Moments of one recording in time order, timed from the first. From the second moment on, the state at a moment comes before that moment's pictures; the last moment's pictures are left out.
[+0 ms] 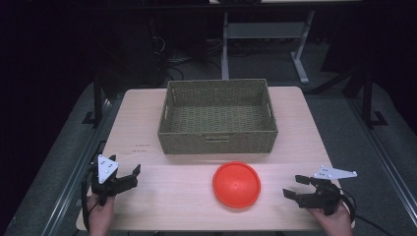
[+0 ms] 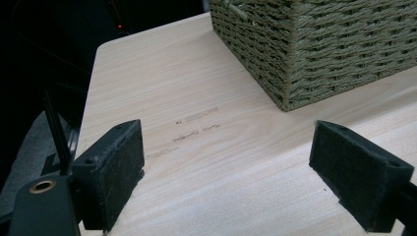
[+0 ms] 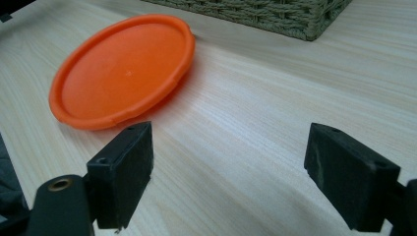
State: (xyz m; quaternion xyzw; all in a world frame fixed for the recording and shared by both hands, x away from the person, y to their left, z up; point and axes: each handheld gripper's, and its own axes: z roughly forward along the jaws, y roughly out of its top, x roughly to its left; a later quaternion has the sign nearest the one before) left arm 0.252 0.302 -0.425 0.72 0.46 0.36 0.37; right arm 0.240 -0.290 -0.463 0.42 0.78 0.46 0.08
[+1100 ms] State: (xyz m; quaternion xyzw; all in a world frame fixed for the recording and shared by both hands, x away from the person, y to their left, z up) left arm 0.252 0.294 -0.426 0.73 0.44 0.37 0.37; right arm 0.289 -0.220 -0.429 0.39 0.84 0.38 0.01
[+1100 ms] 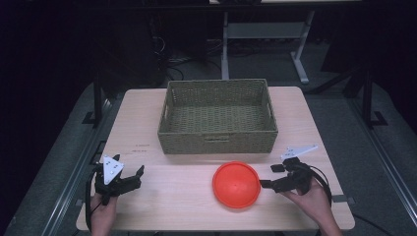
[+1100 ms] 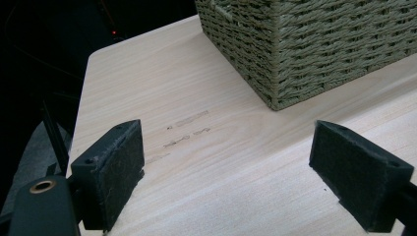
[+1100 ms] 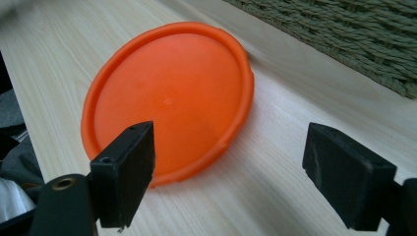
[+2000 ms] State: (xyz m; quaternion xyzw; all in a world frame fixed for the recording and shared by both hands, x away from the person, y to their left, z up) left arm 0.252 0.292 -0.425 0.74 0.43 0.38 0.36; right arm 0.333 -0.176 -0.439 0.36 0.88 0.31 -0.02
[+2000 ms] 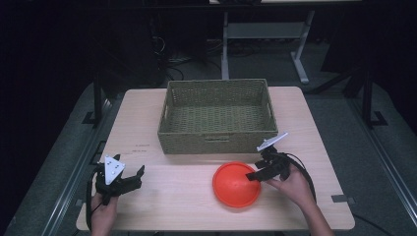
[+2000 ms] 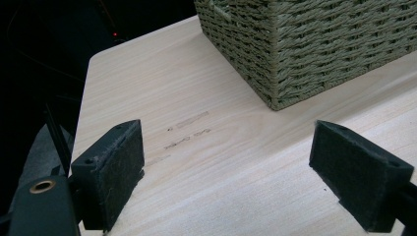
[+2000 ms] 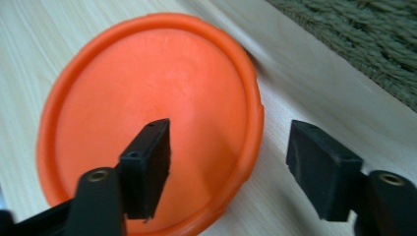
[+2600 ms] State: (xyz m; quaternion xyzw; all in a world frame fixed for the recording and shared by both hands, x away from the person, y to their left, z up) left arm 0.252 0.290 -0.425 0.74 0.43 0.38 0.36; right arm 0.342 -0.172 -0.450 0.36 0.88 0.30 -0.04
